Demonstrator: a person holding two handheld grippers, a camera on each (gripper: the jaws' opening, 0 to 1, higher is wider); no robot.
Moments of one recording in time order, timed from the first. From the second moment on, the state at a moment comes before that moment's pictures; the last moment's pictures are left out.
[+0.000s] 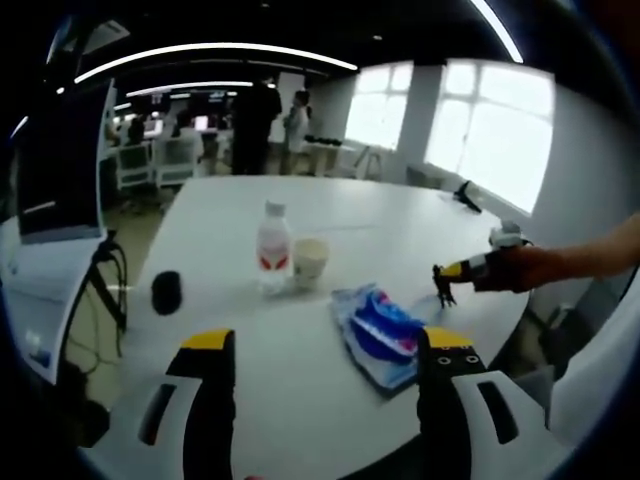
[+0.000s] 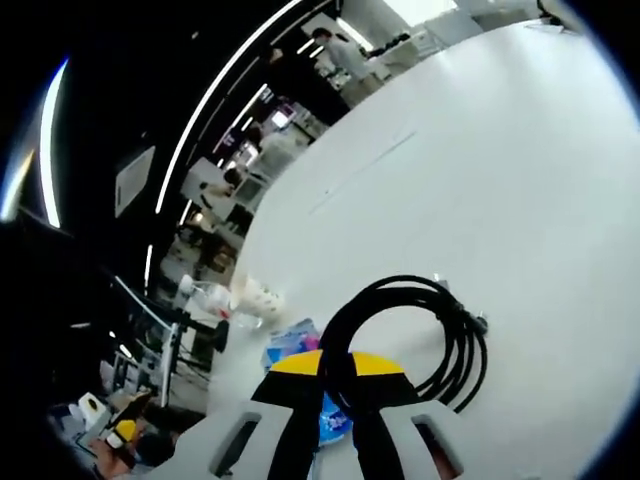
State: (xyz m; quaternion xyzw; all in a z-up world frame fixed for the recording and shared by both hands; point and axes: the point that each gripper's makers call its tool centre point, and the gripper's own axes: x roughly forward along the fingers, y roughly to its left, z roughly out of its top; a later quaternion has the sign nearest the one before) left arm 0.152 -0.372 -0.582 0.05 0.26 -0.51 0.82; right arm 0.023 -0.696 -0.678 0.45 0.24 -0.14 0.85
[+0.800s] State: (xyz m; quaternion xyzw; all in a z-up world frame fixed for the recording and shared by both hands) left arm 0.157 -0.364 -0.575 0.05 0.26 -0.50 0.82; right arm 0.031 -0.722 -0.695 0.43 0.28 -0.14 0.85
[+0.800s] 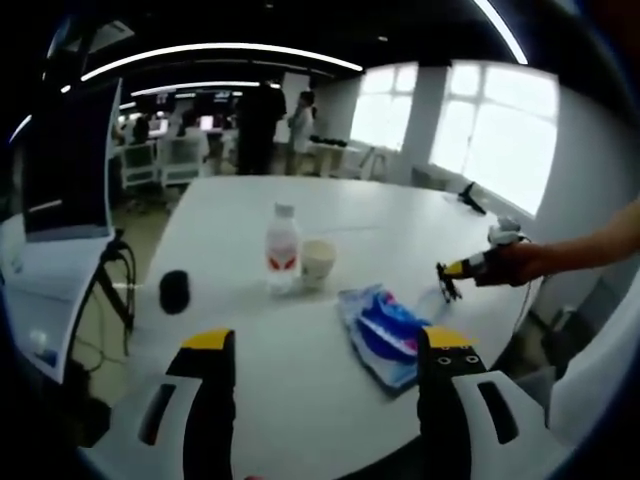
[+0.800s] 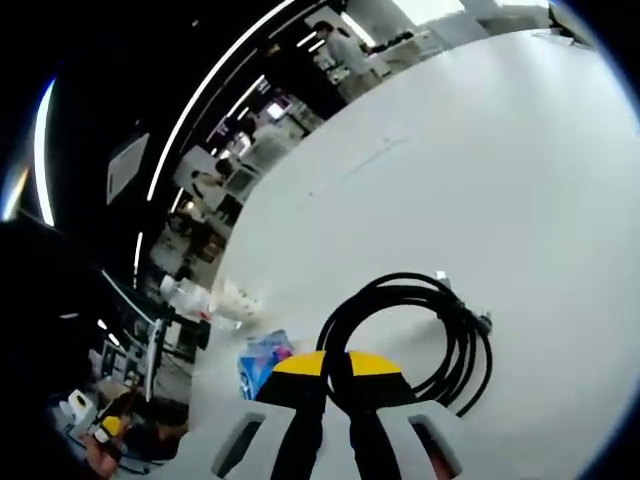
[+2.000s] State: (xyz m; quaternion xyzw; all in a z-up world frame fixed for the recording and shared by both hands) left arm 0.164 -0.360 -0.578 0.04 0.28 -0.48 0.83; right arm 0.035 -0.714 -0.751 0.38 0.37 -0.17 0.83
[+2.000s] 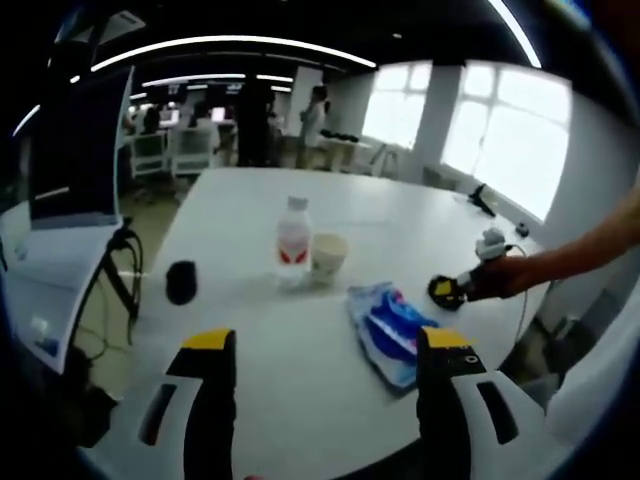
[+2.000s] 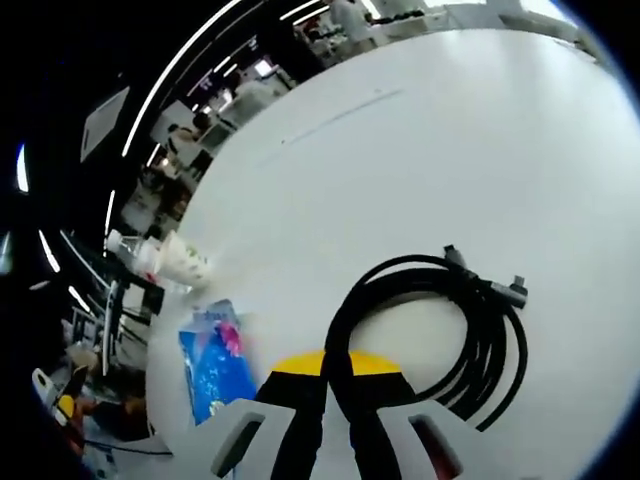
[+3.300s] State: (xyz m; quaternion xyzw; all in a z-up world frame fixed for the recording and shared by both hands) left arm 0.160 -0.363 -0.582 0.05 0.27 -0.48 0.83; right arm 0.031 -0.713 -0.748 0.38 0.35 -0.16 0.84
